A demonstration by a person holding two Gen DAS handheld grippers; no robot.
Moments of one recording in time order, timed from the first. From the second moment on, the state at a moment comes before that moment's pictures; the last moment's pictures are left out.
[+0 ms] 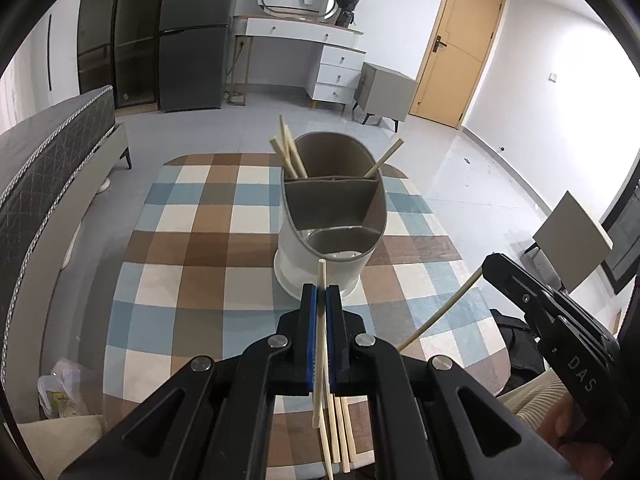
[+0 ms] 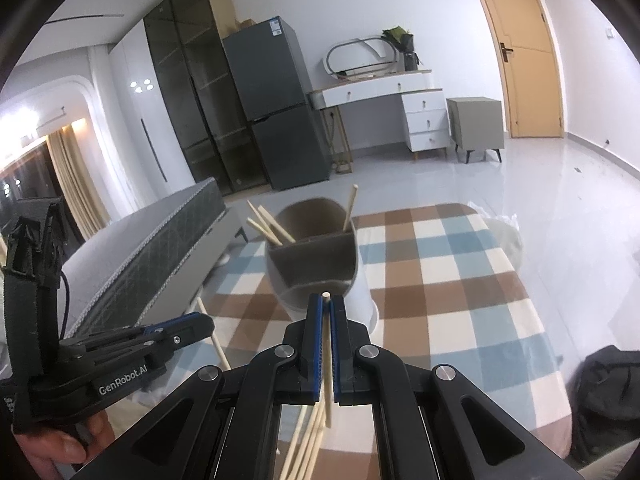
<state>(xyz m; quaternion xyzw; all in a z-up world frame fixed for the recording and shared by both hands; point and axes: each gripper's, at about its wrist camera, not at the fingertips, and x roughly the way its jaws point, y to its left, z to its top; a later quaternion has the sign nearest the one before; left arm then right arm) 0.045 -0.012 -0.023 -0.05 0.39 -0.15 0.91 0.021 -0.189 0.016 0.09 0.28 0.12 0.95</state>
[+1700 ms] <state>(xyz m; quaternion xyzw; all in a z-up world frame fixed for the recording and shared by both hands) 0.188 0.004 0.055 -0.13 0.28 -0.16 0.94 0.166 -0.171 0.091 0.01 0.22 0.18 0.96</state>
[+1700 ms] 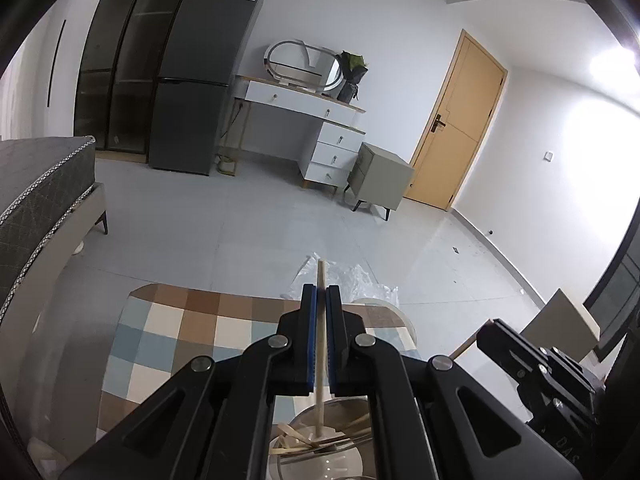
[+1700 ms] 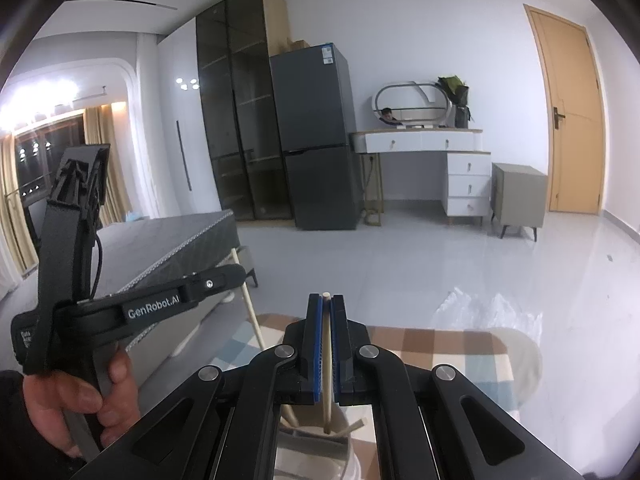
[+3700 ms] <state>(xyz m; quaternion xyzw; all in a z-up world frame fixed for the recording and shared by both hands) 0.032 0.033 0.068 -0.04 0.30 -0.05 0.95 -0.001 -0.190 0.081 0.08 0.19 0.11 0.97</state>
